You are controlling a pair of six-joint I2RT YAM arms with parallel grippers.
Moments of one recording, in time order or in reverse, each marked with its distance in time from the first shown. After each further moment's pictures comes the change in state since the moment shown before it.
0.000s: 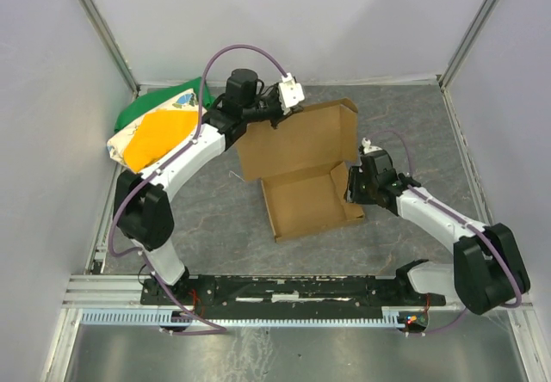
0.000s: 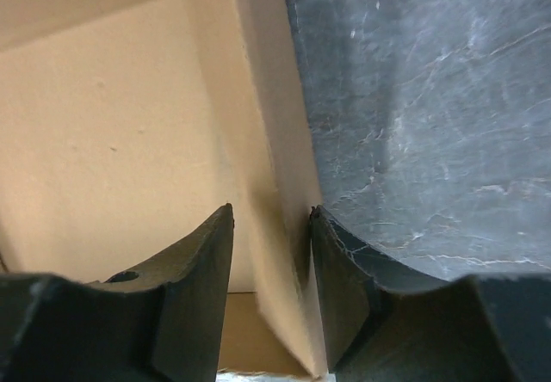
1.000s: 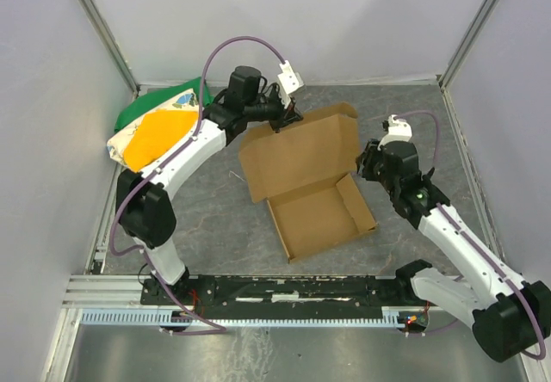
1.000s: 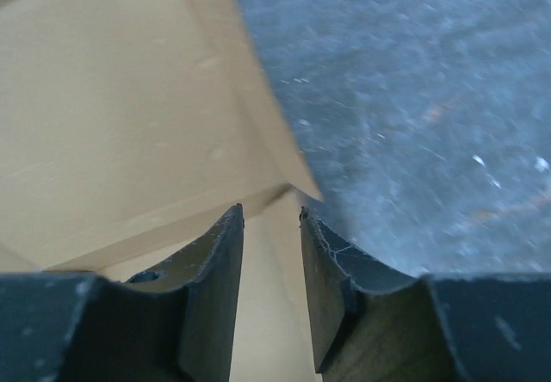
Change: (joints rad) left arm 0.002 0.032 0.081 -0.162 0.005 -0.289; right arm 0.025 -0.280 0.053 0.135 0.135 -0.023
